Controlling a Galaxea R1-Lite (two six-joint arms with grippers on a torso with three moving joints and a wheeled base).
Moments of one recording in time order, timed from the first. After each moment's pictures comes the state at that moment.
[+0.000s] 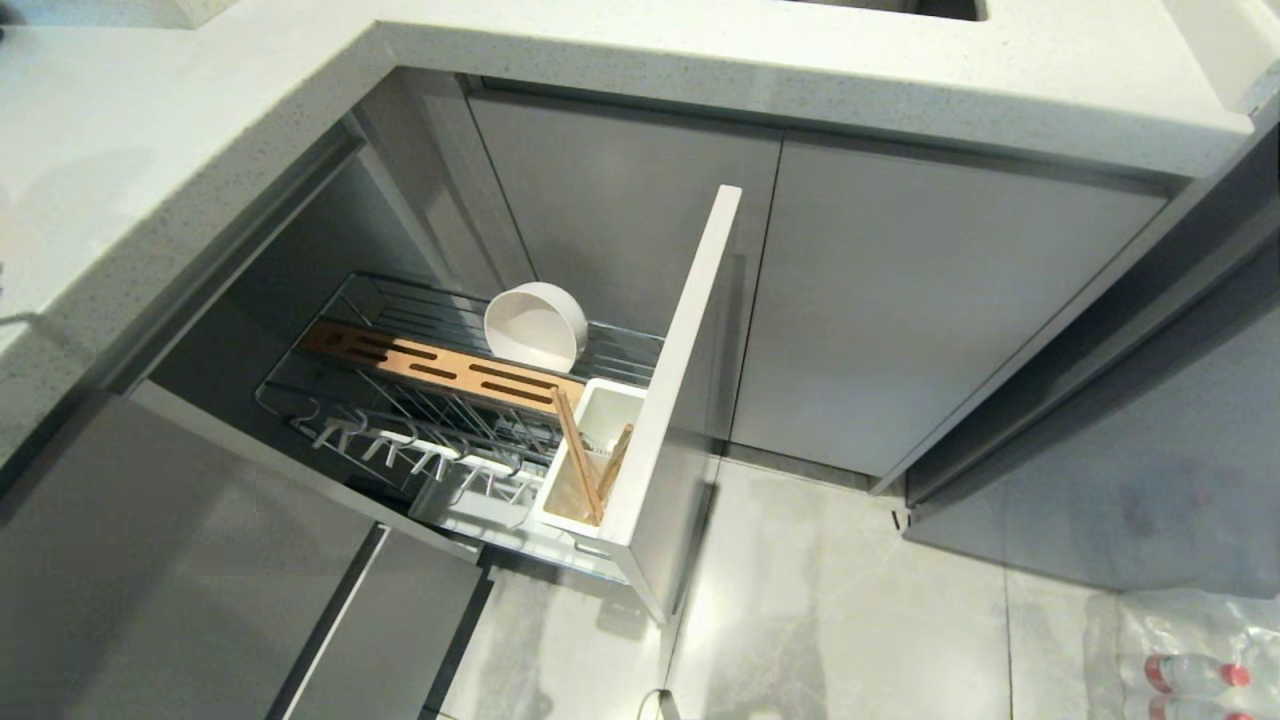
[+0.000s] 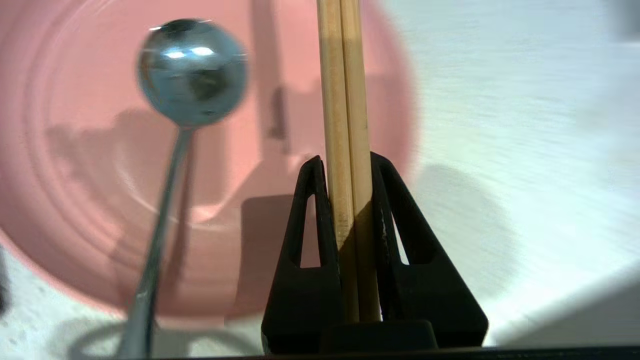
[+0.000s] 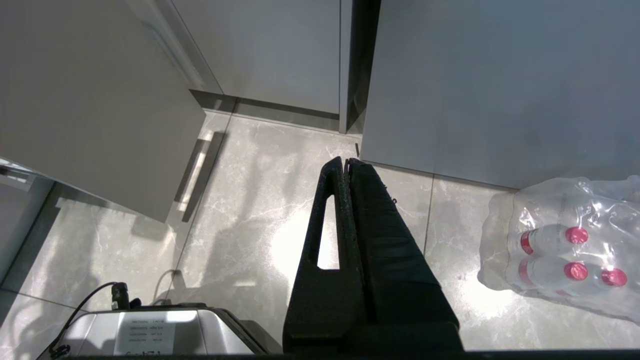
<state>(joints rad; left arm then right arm) 0.32 1.41 -1.95 0.84 0.32 -0.77 0.00 0.00 0.00 0.00 -0.02 0.05</state>
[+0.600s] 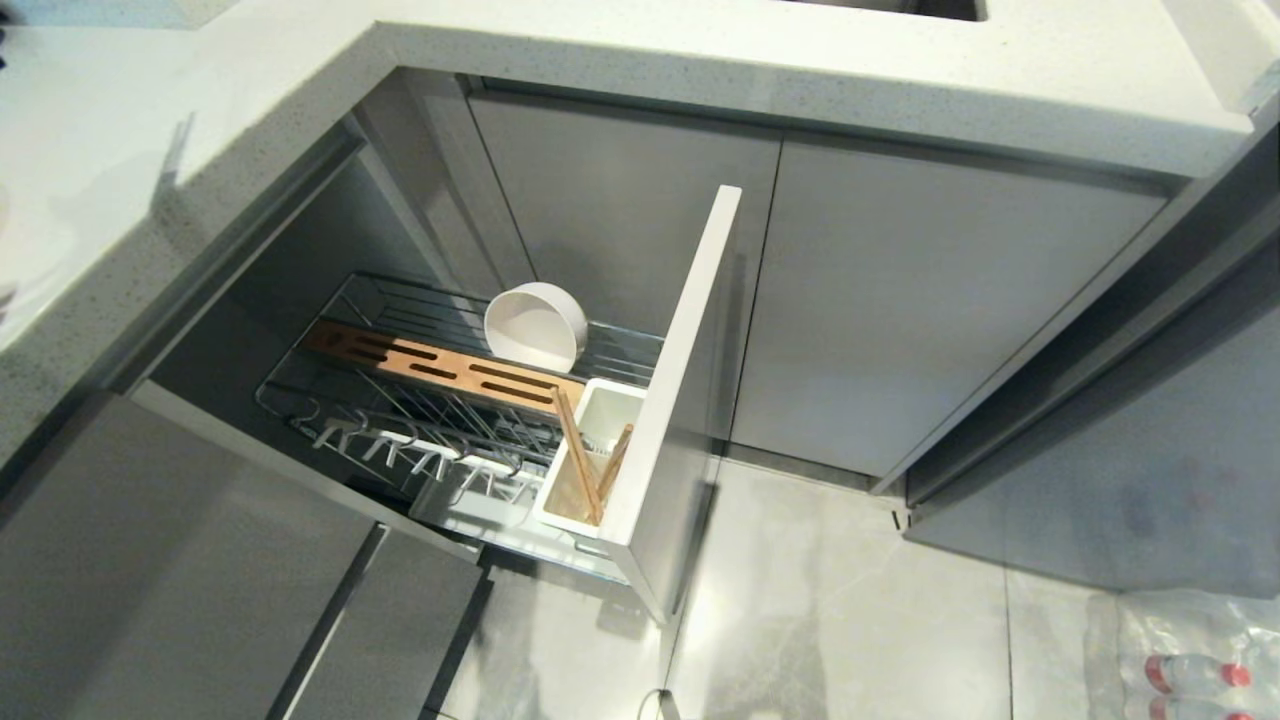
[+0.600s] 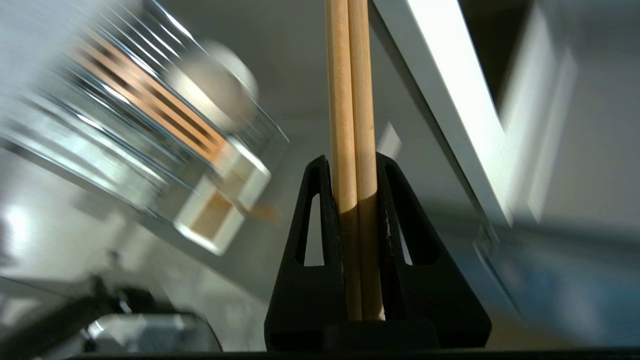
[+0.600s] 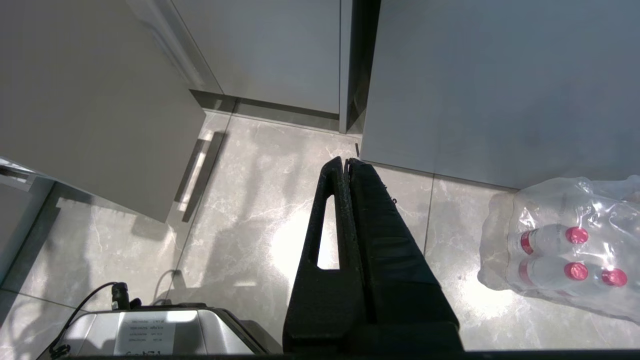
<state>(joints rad) -0.10 1.24 -1.92 0.82 -0.21 -0.77 0.00 0.00 0.00 0.00 -0.02 0.05</state>
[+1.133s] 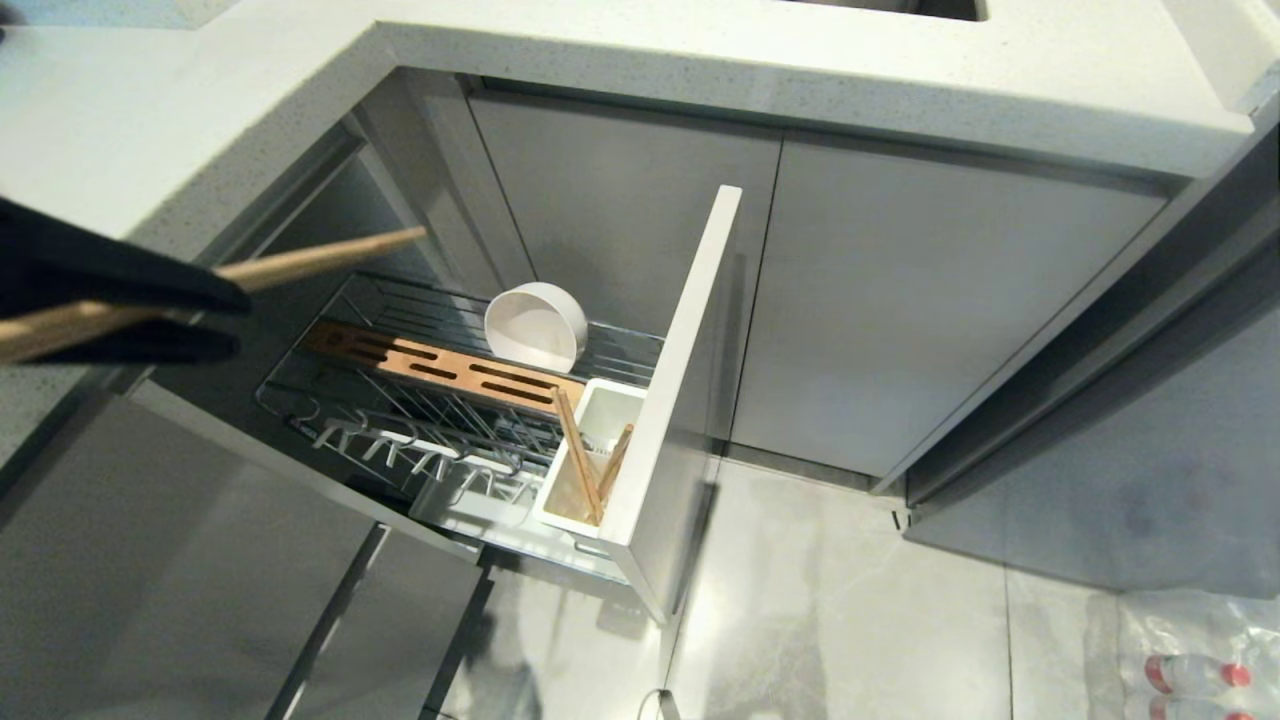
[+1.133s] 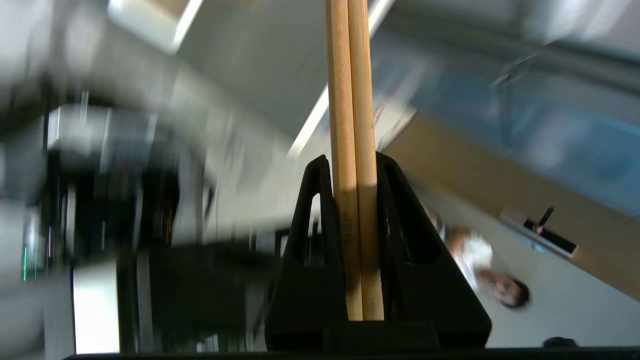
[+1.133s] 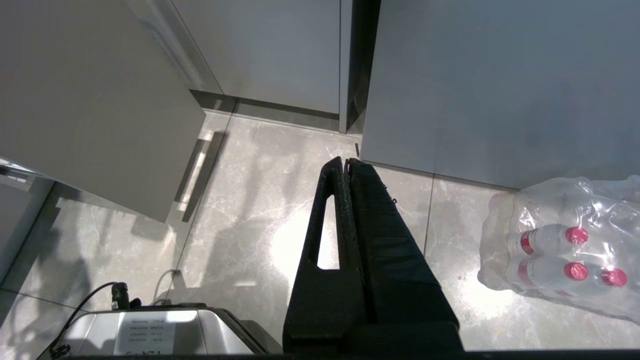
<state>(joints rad) -0.45 1.27 -1.80 1.10 -0.32 -0.91 0.00 0.00 0.00 0.00 -0.02 0.05</state>
